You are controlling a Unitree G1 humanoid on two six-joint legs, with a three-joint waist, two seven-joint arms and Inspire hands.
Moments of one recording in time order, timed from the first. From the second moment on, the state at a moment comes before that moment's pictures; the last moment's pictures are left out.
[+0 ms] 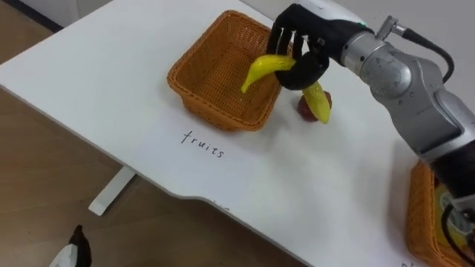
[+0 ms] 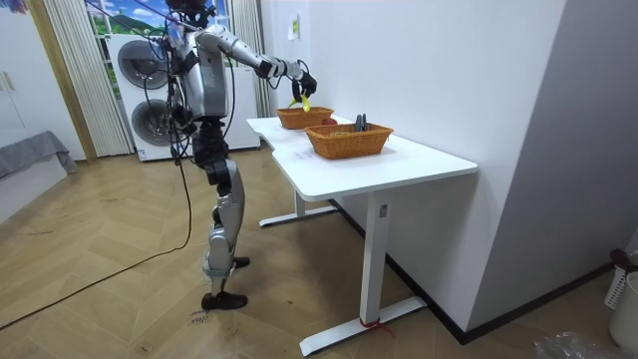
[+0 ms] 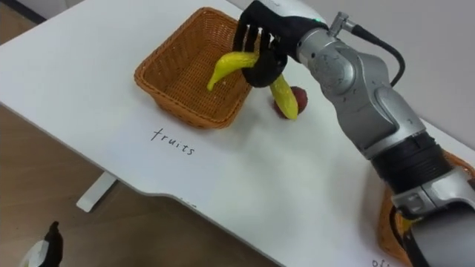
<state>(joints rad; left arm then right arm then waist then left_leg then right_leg) 0.26 0.30 -0.03 0.58 0.41 0.10 0.32 -0.74 -0.59 0.45 0.23 -0.37 0.17 0.28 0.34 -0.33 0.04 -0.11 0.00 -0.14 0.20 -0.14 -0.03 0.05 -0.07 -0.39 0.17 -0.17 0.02</state>
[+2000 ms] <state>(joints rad) 0.30 0.30 -0.06 0.62 0.47 0.11 0.27 -0.74 -0.53 0.48 0.23 -0.49 0.12 0.10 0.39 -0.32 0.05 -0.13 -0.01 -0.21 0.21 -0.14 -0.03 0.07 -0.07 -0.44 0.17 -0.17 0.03</state>
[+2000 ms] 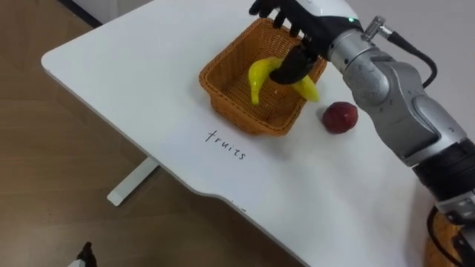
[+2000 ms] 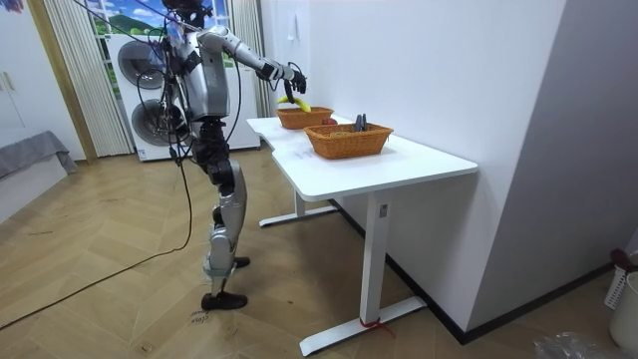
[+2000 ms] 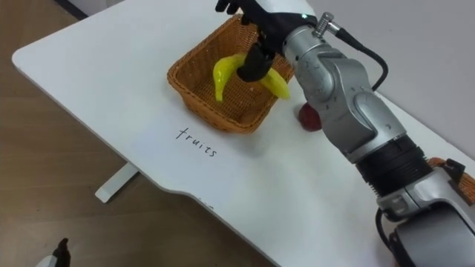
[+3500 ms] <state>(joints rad) 0.28 0.31 -0.06 0.63 0.49 0.15 0.27 -0.74 -0.53 0.57 0.33 -0.44 0.13 0.20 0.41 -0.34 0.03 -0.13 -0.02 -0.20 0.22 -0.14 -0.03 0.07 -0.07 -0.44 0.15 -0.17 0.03</state>
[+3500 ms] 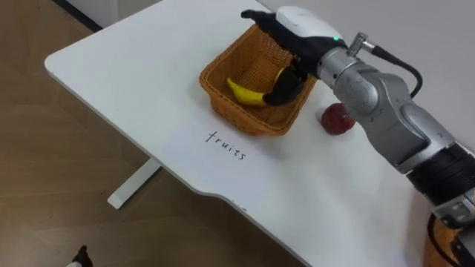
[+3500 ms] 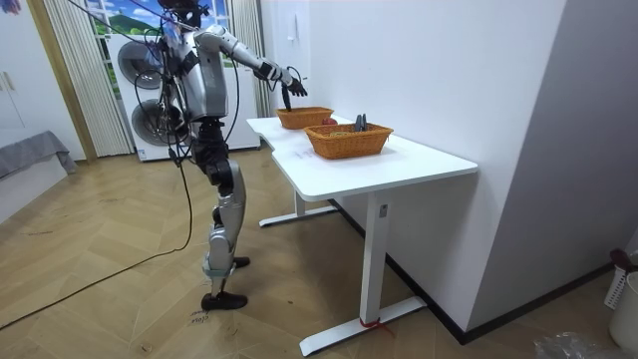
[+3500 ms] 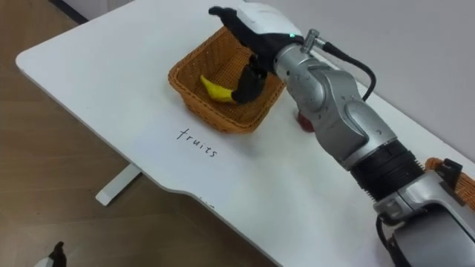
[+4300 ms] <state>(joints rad) 0.28 0.29 -0.05 0.67 0.52 0.15 0.27 -0.68 -0.55 0.40 0.35 -0.32 0.12 0.24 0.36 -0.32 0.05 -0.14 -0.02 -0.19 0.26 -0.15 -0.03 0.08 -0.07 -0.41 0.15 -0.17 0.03</state>
